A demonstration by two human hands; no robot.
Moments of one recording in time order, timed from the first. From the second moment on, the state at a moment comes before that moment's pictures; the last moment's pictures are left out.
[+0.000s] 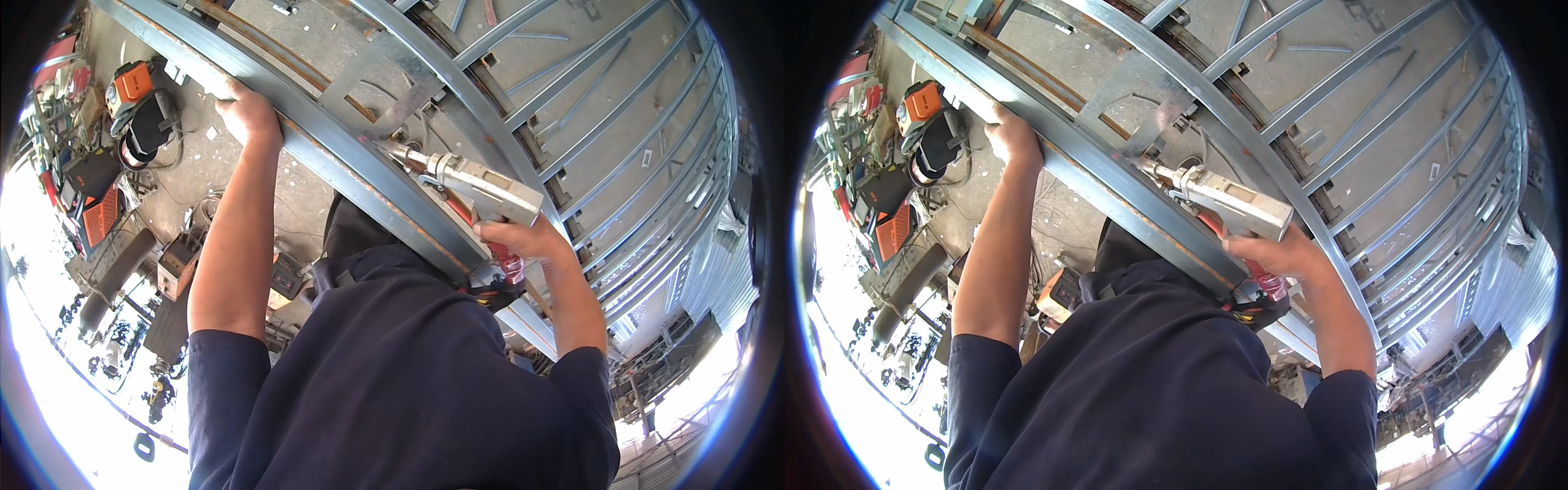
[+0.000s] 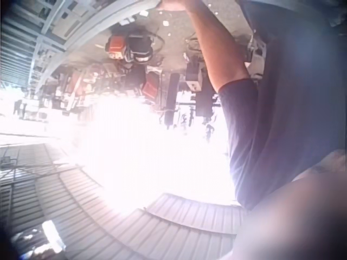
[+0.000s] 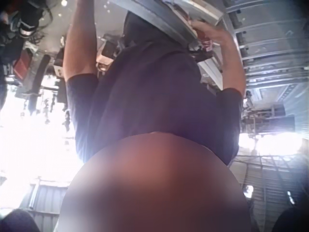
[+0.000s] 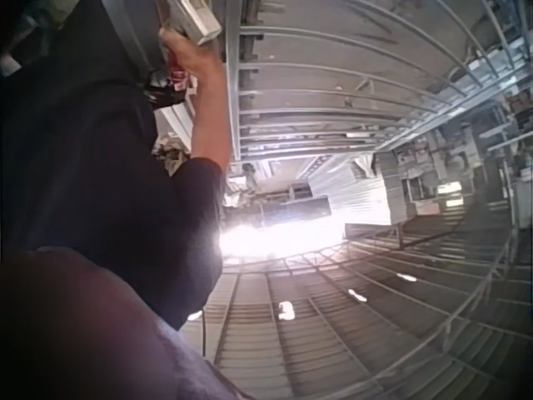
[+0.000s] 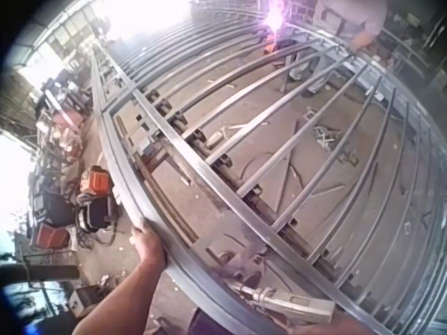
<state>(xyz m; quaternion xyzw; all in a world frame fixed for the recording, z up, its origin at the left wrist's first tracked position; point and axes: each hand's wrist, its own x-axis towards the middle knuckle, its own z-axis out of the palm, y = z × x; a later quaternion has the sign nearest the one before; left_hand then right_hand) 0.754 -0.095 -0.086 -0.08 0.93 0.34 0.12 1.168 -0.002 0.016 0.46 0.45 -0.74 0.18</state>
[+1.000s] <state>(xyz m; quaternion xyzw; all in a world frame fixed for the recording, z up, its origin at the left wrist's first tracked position) 0.759 -0.092 -0.079 -0.08 0.93 0.33 0.12 1.159 0.002 0.007 0.42 0.46 -0.77 0.14</state>
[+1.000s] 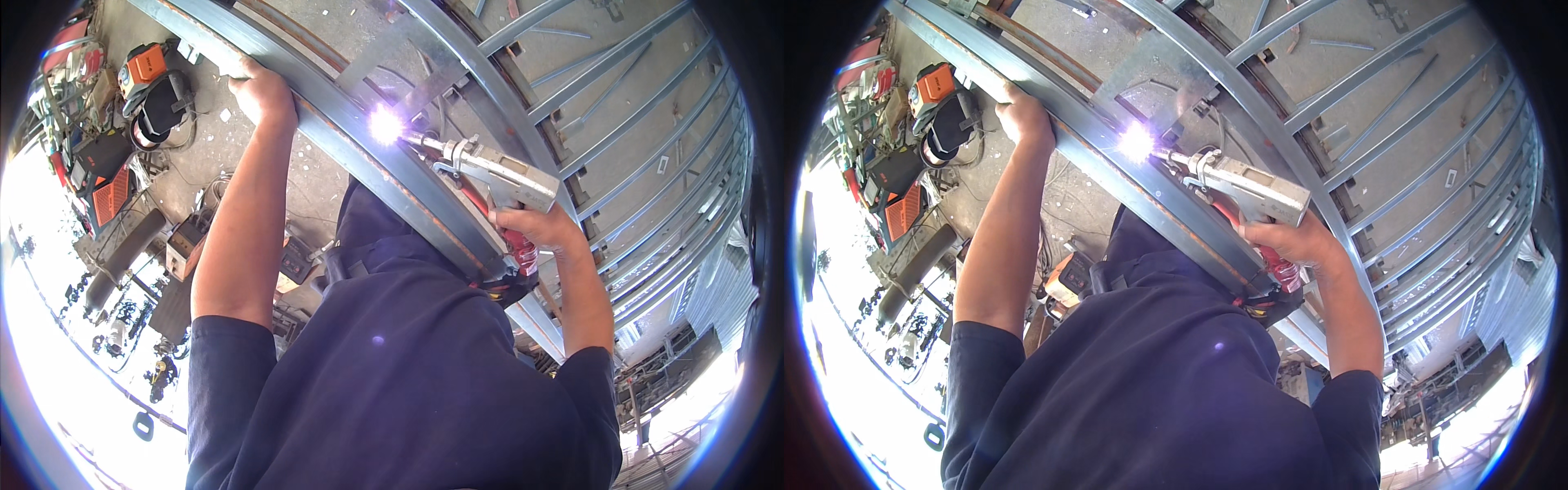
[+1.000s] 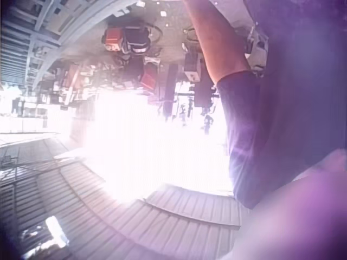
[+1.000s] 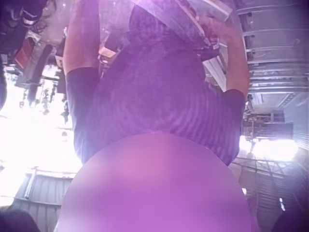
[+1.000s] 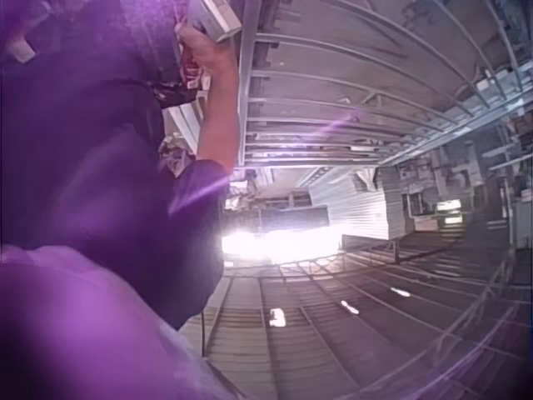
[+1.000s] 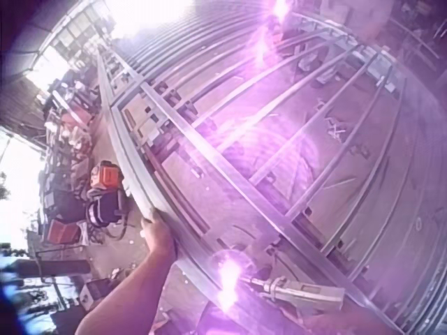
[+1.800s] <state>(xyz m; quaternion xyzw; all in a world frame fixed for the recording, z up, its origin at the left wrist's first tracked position) 0.761 -0.090 -0.077 -0.05 0.94 0.31 0.11 1.170 -0.002 0.004 0.43 0.45 -0.76 0.17</state>
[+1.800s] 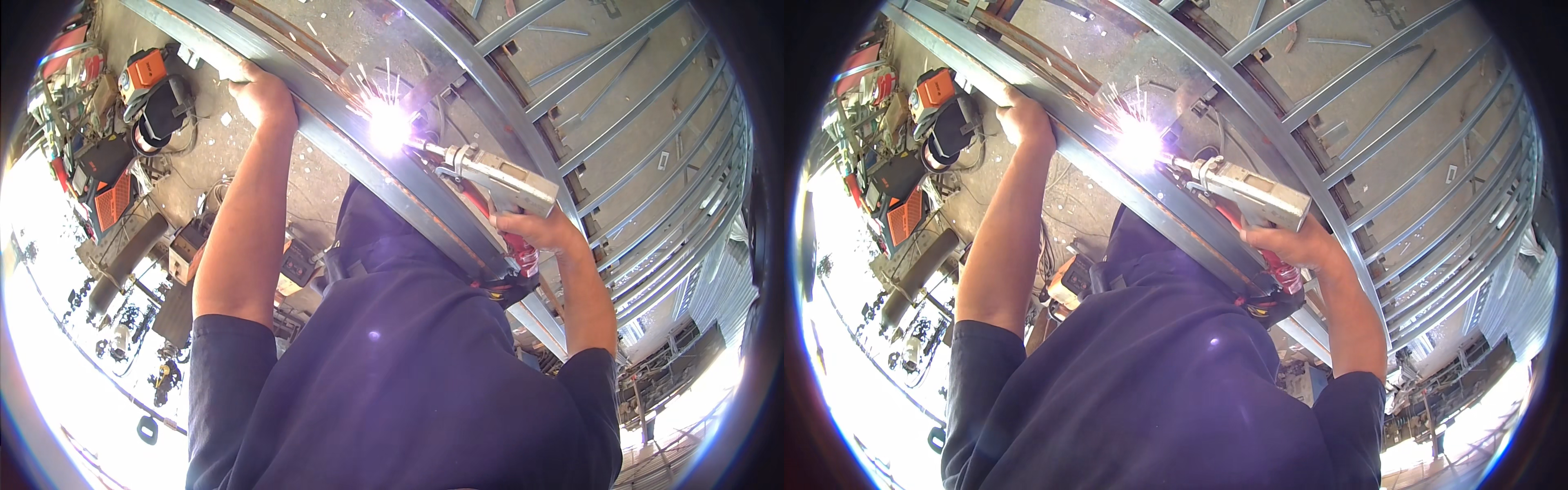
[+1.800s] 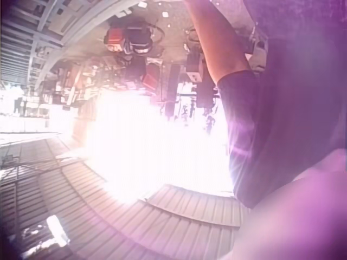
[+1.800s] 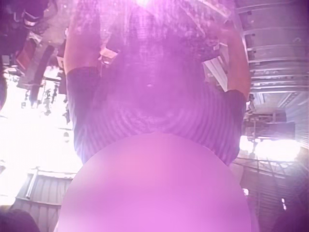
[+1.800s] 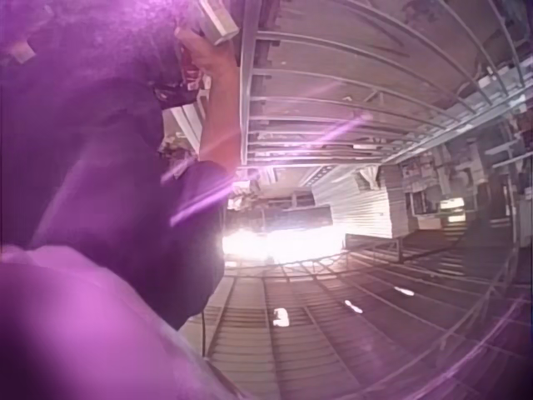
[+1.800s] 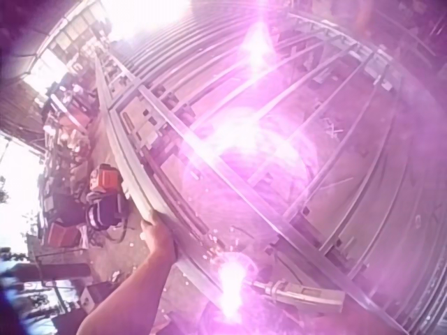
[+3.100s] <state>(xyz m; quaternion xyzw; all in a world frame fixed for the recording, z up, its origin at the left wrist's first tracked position) 0.755 -0.103 -0.089 -0.02 0.93 0.34 0.12 1.169 -0.055 0.027 0.49 0.47 -0.74 0.06</state>
